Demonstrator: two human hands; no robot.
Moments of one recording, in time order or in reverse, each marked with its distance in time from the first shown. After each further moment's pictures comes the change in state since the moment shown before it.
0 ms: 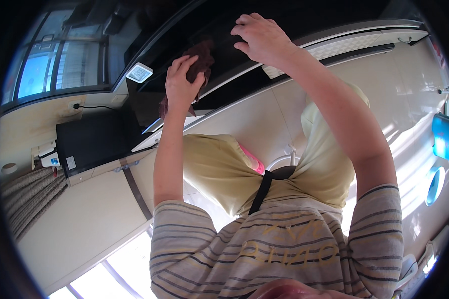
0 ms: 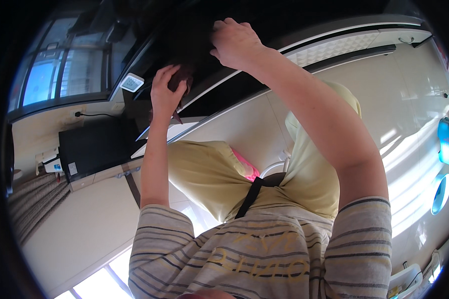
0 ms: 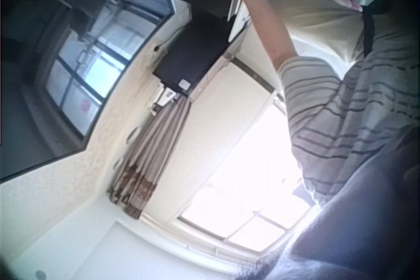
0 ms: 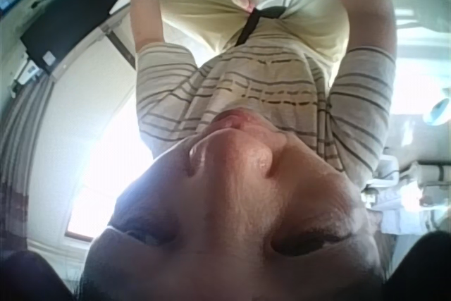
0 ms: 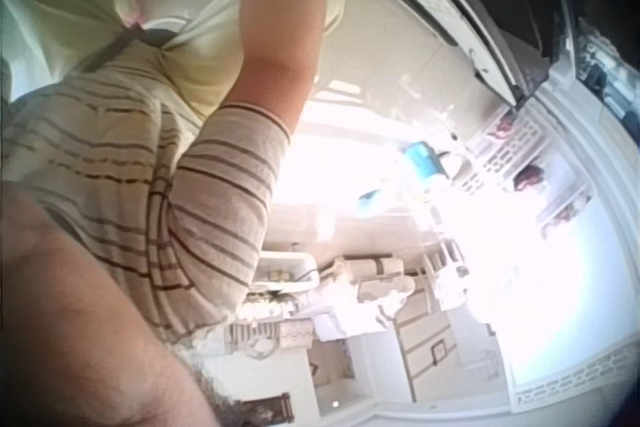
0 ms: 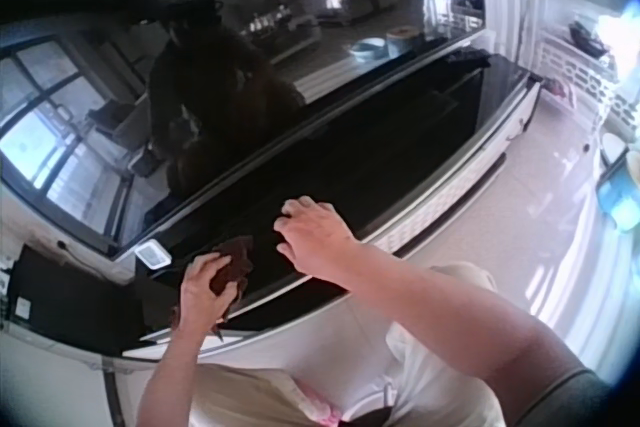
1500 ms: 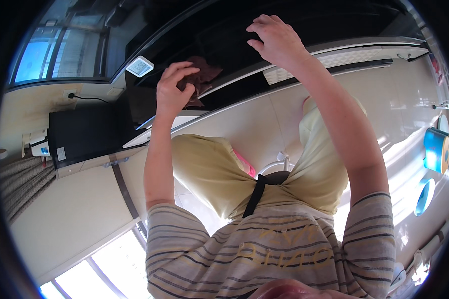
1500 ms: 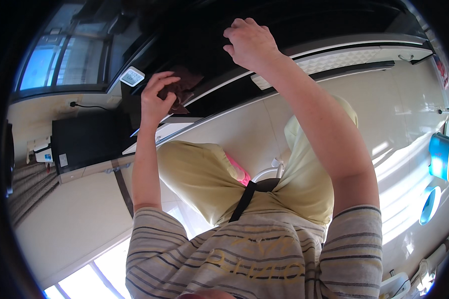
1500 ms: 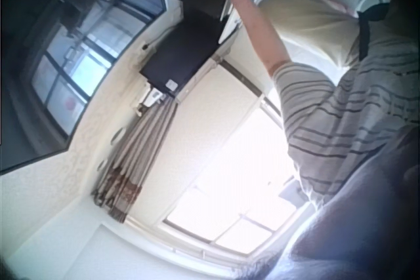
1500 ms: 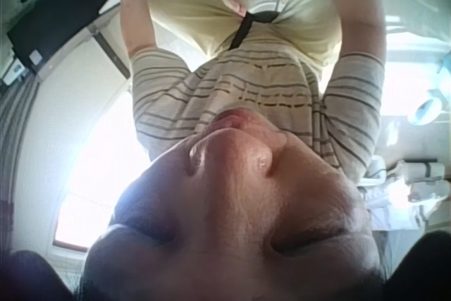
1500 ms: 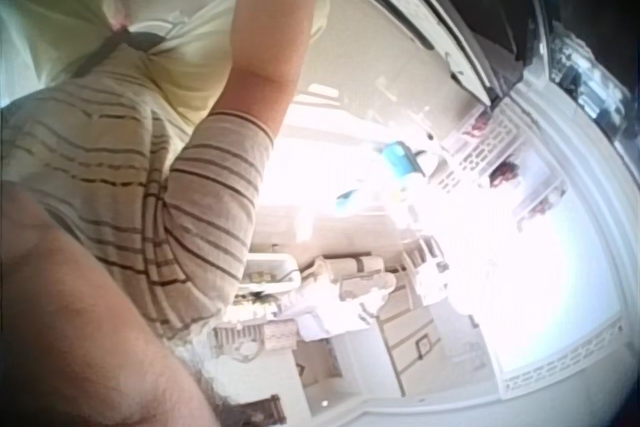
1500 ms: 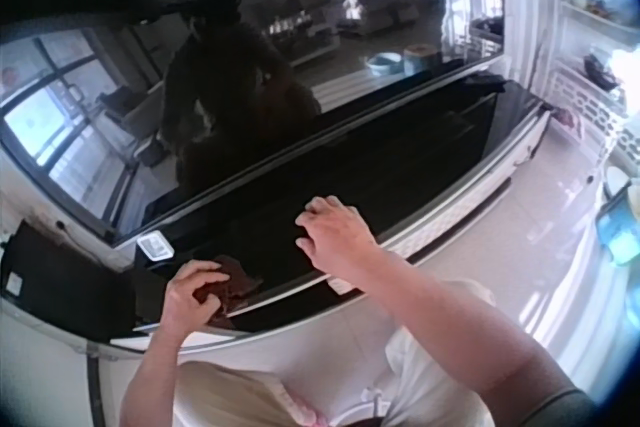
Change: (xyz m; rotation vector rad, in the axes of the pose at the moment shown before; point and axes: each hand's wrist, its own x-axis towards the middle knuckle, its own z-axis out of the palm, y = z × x) left_hand -0.014 -0.005 -0.032 -0.223 -0.039 0.032; right_hand 0.003 0.019 0.013 0.017 0.193 -0.039
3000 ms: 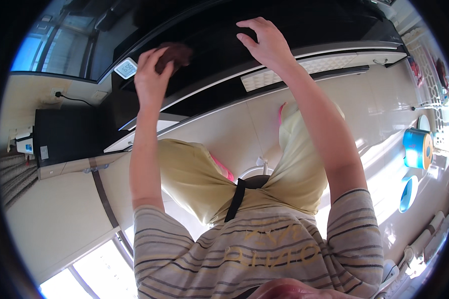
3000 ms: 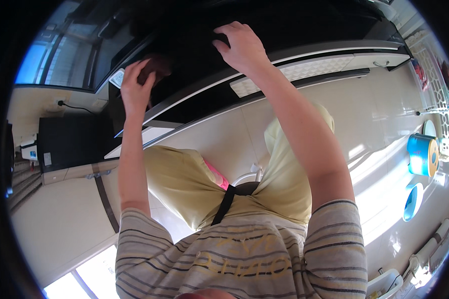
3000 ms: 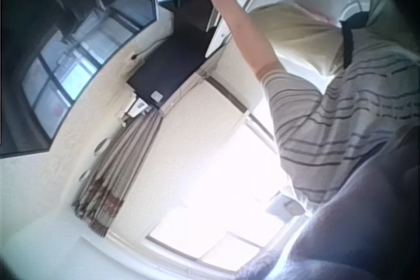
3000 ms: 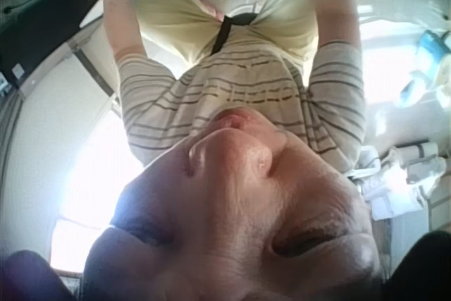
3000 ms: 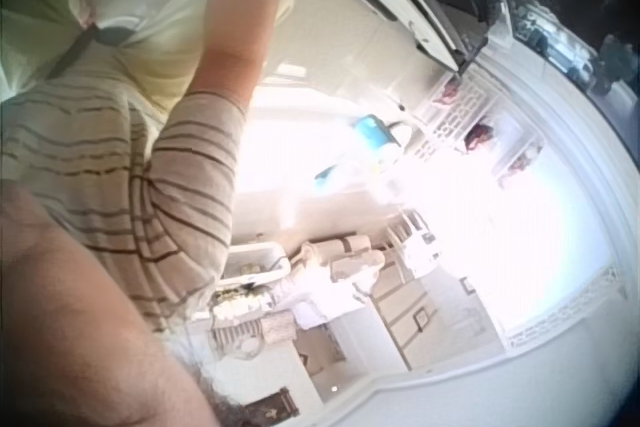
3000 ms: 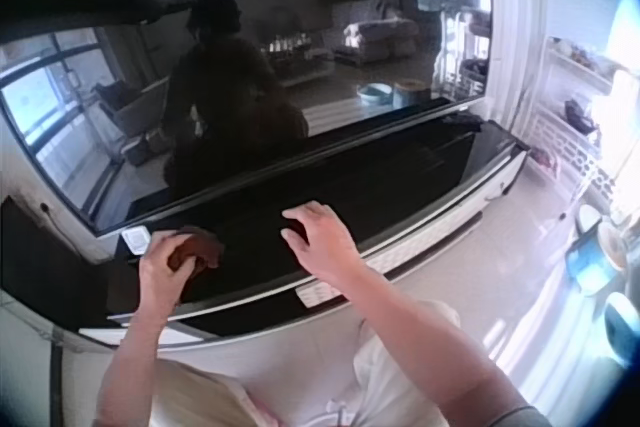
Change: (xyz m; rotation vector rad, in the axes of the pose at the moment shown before) left_hand 0.024 0.021 -0.004 0.143 0.336 -0.040; right_hand -0.009 -0.004 -0.033 0.285 0.155 0.107
